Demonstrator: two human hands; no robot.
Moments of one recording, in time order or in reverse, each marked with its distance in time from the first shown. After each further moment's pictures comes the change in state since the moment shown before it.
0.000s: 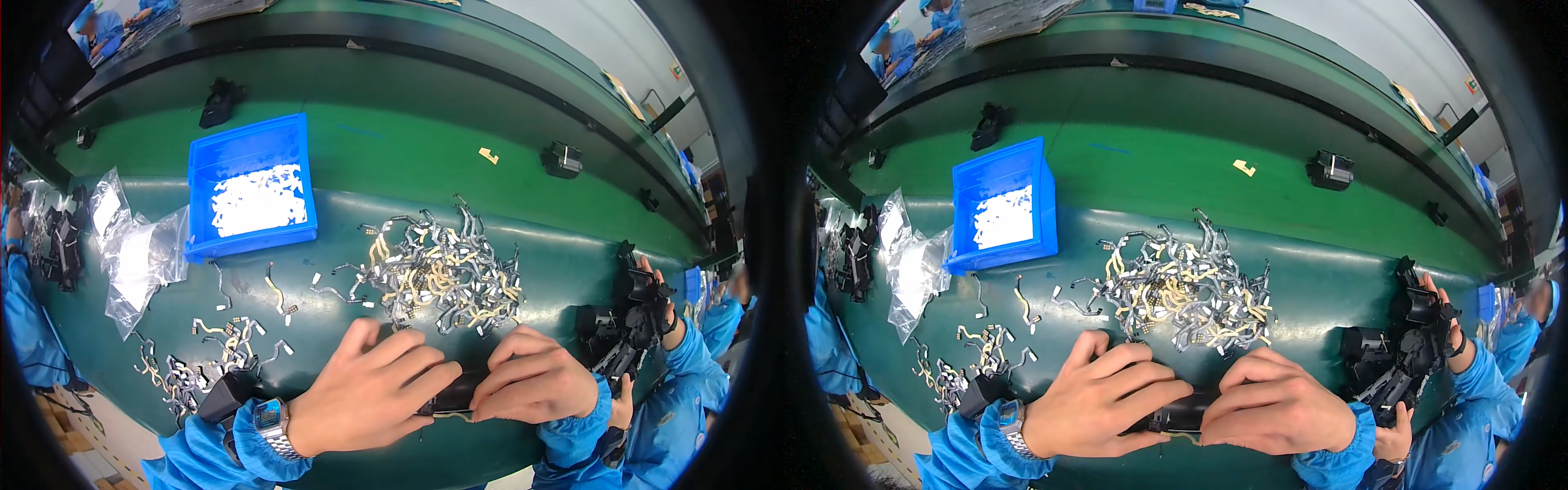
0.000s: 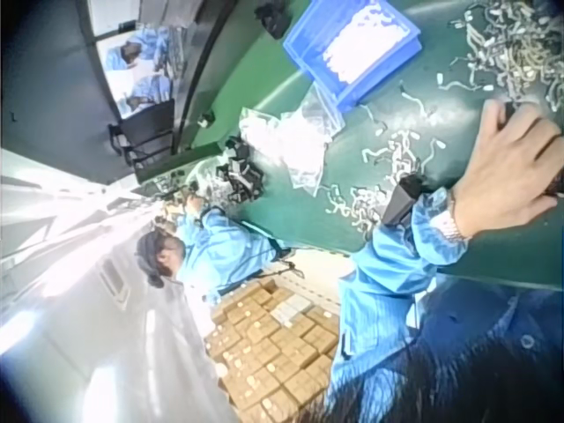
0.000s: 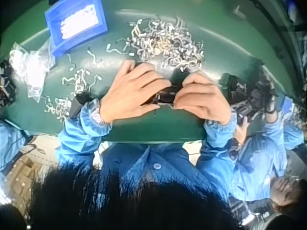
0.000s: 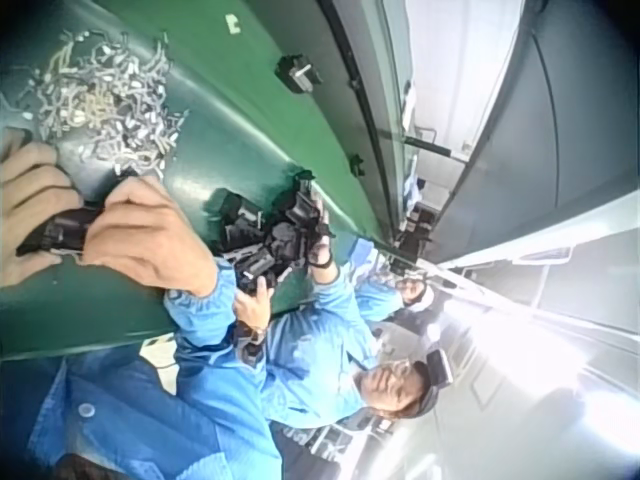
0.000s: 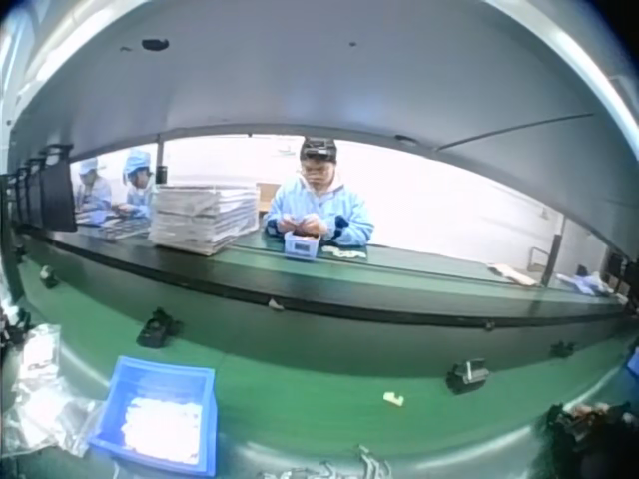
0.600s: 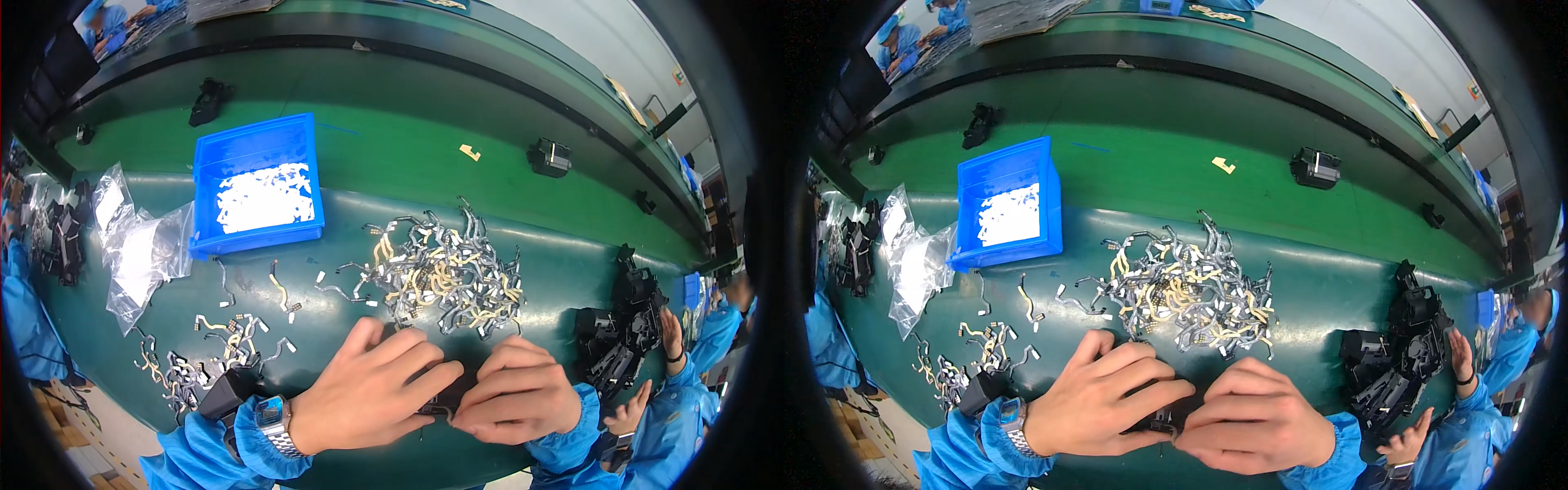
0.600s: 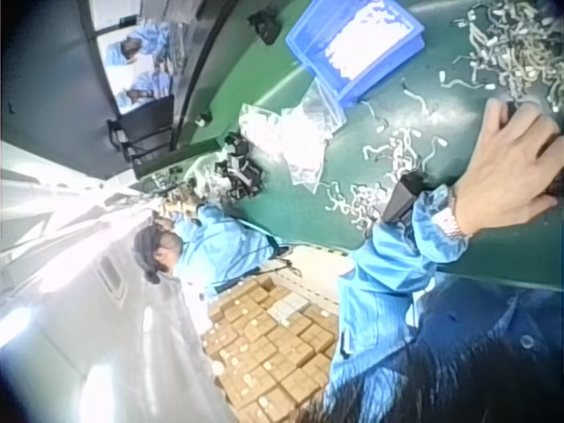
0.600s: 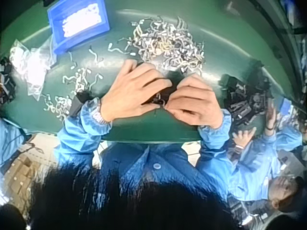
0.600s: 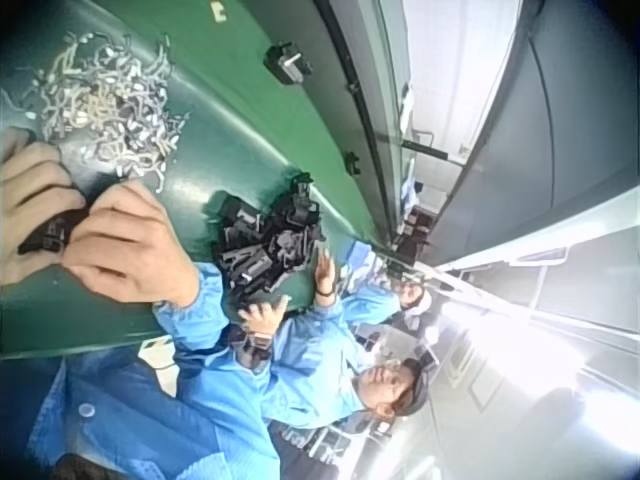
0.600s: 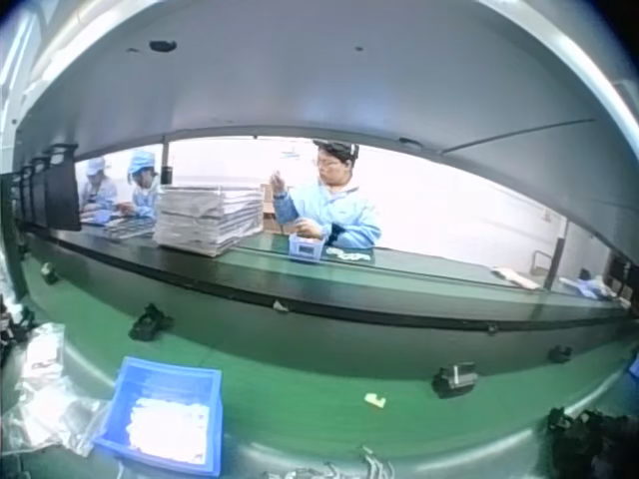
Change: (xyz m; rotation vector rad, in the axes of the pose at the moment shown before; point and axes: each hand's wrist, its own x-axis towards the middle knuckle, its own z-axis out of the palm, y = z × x) left_hand 0.000 -0.001 0.000 -0.061 0.006 0.003; right_hand 0.008 -0.010 0.023 -0.051 0.134 -0.072
